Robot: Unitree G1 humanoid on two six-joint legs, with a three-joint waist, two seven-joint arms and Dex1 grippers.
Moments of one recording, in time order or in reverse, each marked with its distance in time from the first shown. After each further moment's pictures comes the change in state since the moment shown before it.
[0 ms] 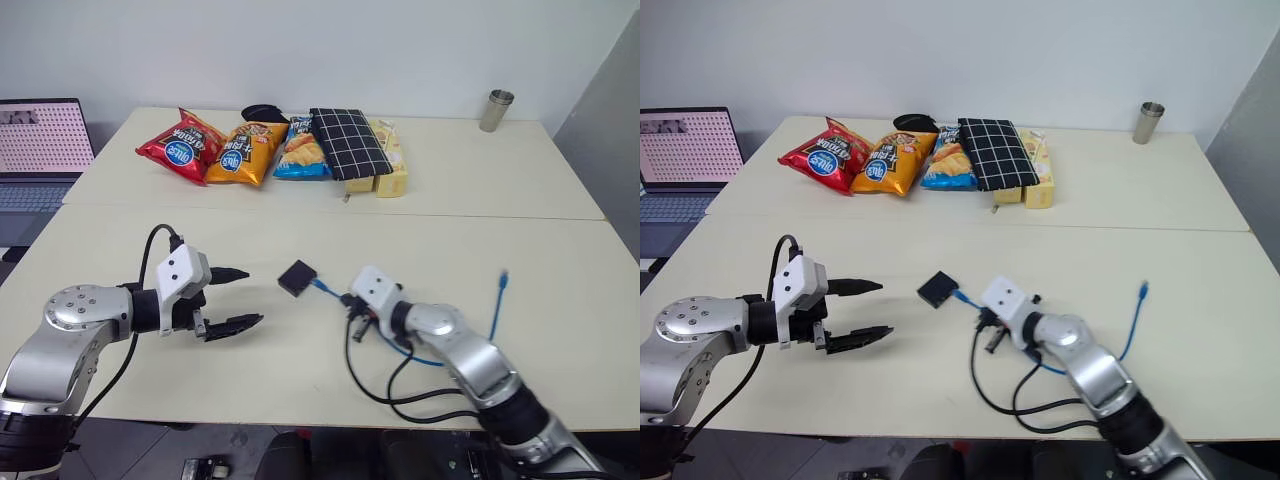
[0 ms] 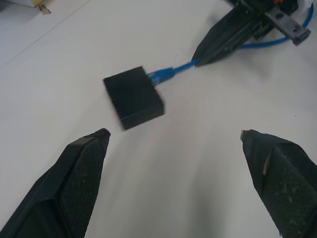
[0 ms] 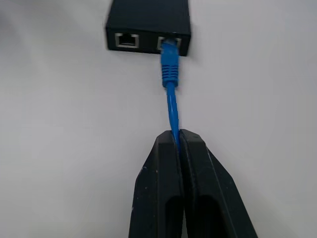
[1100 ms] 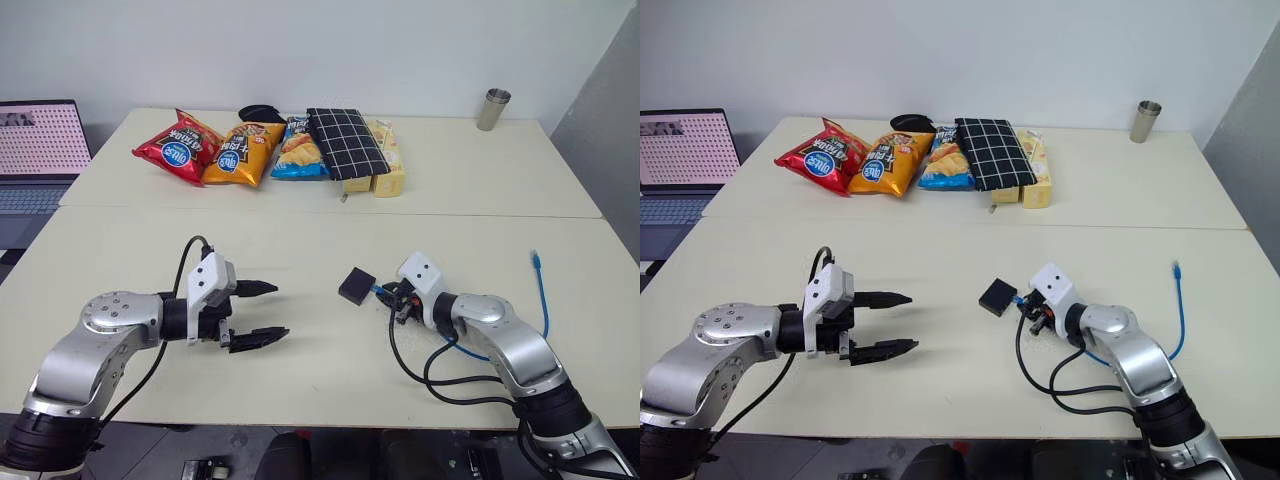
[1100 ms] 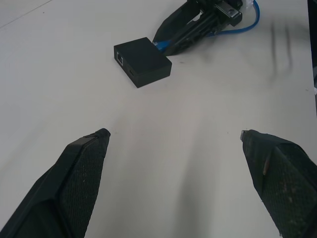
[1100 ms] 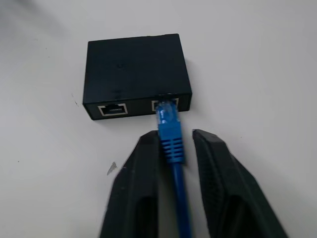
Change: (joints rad) left arm -0.021 -0.067 -0.085 -0.063 -0.074 0.100 0.002; right arm -0.006 -0.011 -0.143 0.074 0.086 0.024 0.062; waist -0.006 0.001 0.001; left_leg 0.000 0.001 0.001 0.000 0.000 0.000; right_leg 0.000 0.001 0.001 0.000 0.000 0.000
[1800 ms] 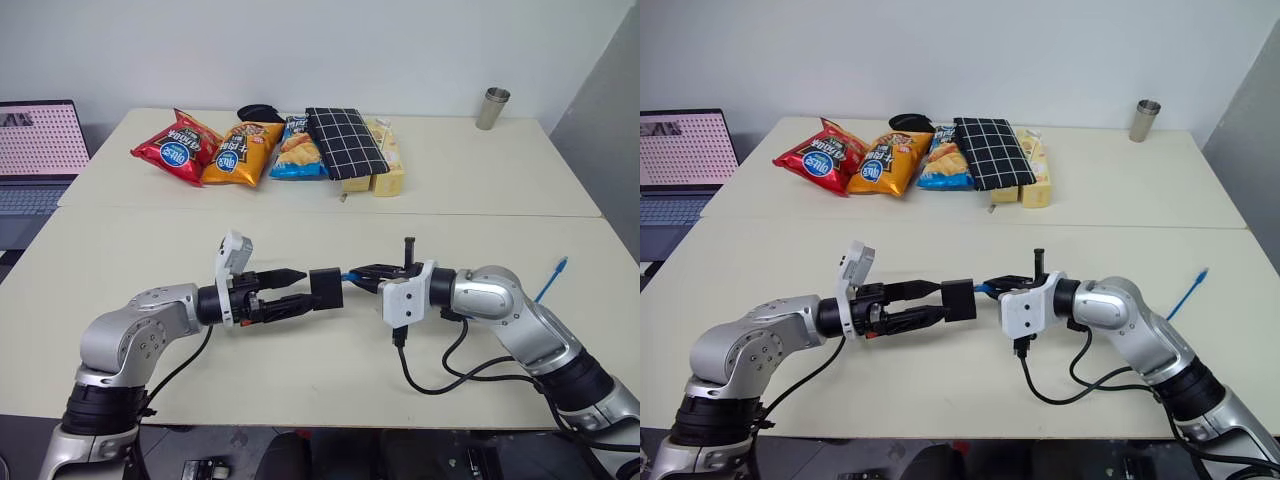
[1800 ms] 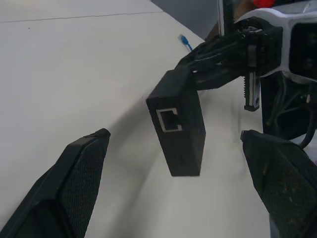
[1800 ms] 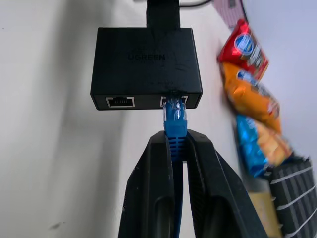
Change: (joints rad) left arm -0.182 -0.216 0.019 0.093 -0.270 0.373 0.151; right arm -0.166 -0.183 0.176 0.032 -0.367 -0.915 0.133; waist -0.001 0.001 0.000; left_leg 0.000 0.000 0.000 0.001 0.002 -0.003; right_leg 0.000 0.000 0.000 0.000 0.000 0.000
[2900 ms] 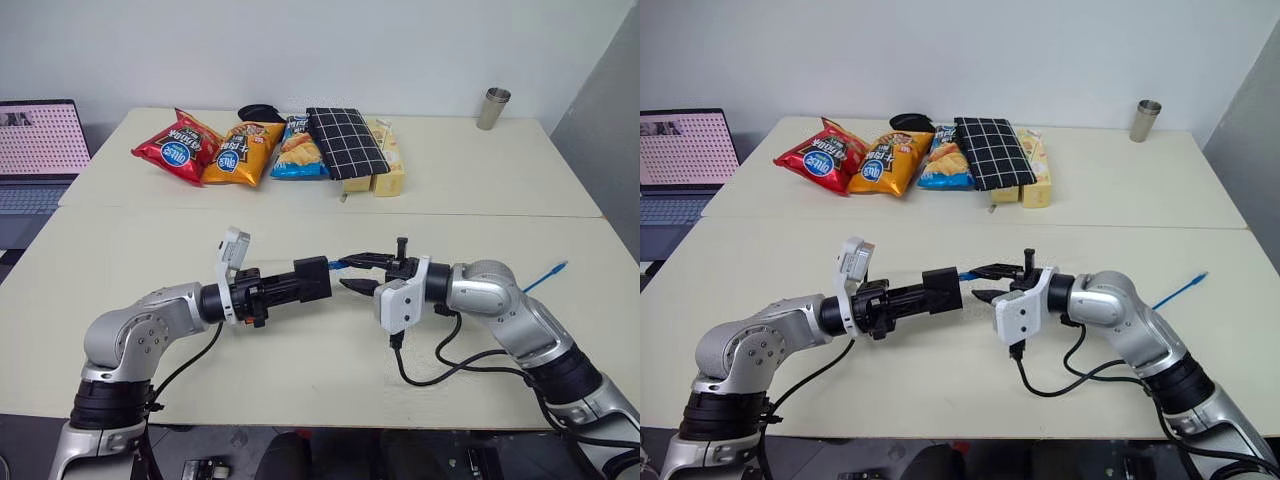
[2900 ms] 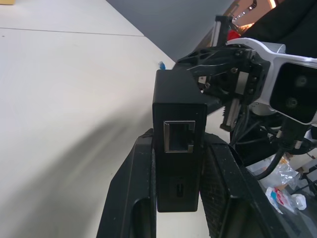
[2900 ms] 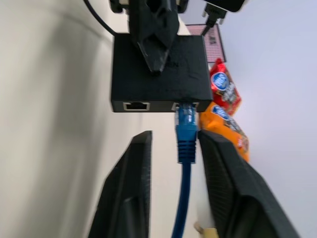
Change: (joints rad) left arm -0.021 -0.021 0.020 0.037 -0.081 0.039 -0.022; right arm -0.006 0.035 -0.042 -0.006 0.016 -0.065 0.059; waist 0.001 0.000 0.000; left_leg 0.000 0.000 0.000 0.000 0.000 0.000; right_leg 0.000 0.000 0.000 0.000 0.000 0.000
